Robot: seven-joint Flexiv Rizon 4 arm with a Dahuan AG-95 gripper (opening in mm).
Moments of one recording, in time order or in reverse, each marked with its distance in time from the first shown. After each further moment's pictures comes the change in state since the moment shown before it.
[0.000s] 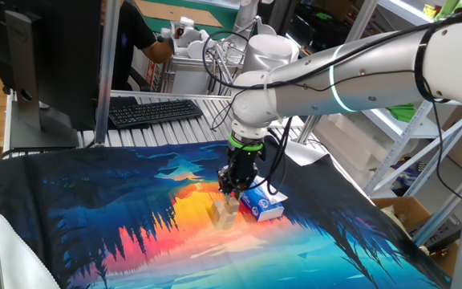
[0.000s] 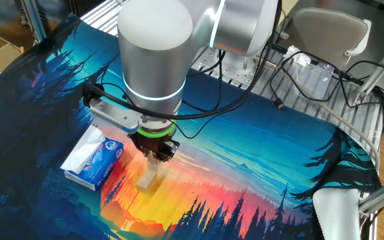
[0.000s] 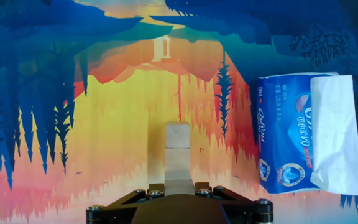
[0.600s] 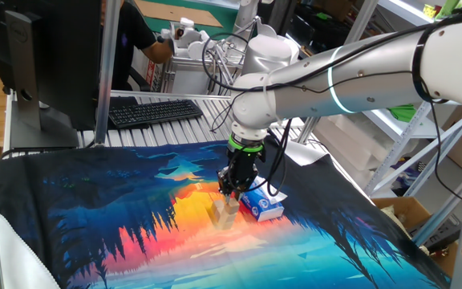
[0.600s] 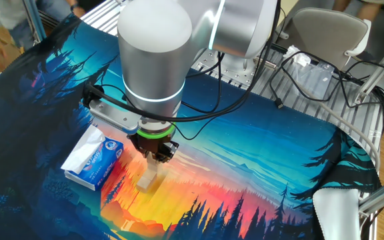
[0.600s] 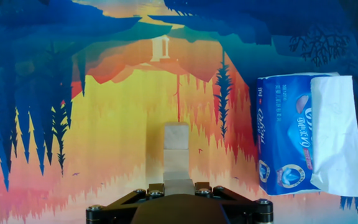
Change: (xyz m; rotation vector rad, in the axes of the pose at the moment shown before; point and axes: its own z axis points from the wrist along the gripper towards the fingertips) arm 0.000 -0.001 0.004 0.001 -0.001 -0.001
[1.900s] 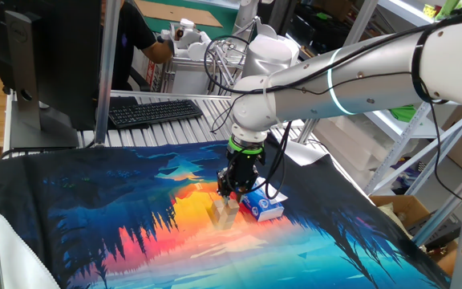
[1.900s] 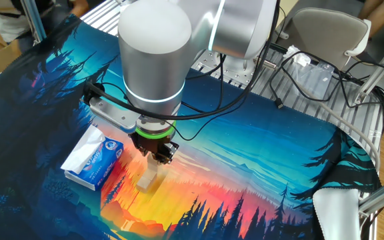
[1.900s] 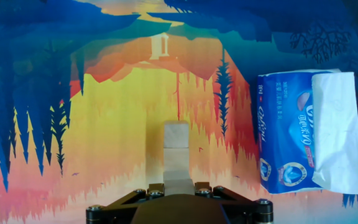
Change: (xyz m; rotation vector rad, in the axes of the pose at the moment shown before) arm 0.001 0.001 0.005 -0.004 -0.001 0.073
